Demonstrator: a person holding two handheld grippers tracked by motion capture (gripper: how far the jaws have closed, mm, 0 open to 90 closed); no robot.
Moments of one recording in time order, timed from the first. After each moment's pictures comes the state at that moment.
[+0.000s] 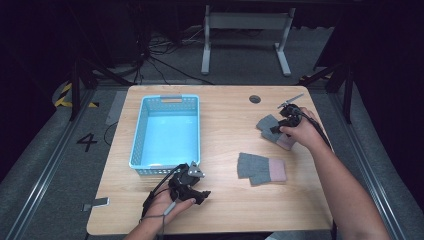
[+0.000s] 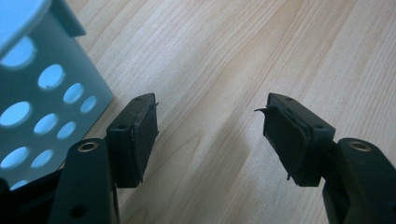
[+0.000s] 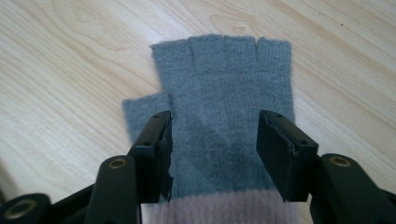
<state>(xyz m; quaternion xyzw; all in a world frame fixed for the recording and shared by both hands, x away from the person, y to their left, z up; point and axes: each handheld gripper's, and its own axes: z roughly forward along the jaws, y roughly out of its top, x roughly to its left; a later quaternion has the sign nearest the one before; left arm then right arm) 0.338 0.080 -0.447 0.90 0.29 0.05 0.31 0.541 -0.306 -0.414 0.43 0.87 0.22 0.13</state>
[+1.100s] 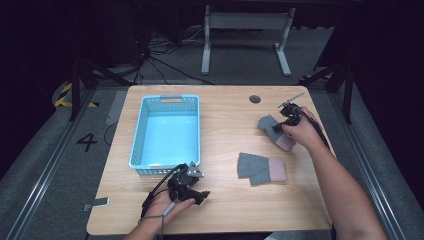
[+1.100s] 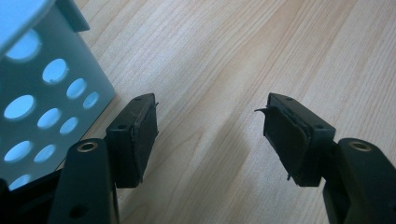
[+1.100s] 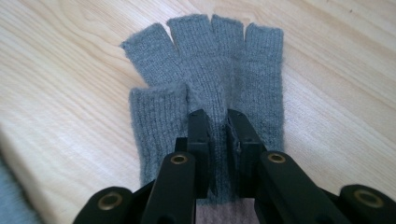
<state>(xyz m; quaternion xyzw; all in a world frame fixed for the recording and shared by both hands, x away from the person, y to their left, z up) 0.338 0.080 -0.447 0.90 0.29 0.05 0.32 0.539 -0.306 -0.407 0.44 0.86 0.22 0.10</state>
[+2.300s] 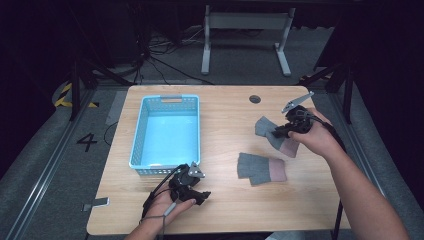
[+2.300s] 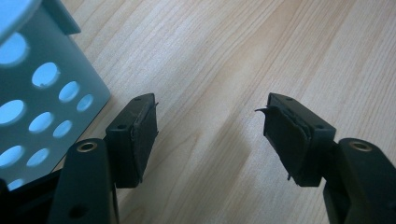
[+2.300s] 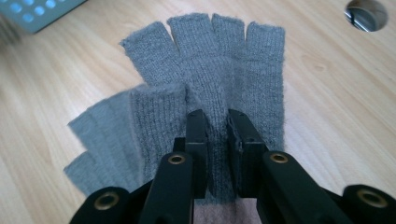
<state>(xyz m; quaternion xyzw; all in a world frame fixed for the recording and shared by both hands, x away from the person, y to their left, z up) 0.337 0.078 -0.447 0.90 0.29 0.04 0.31 0.466 -0.282 -0.339 0.31 0.91 0.26 0.09</state>
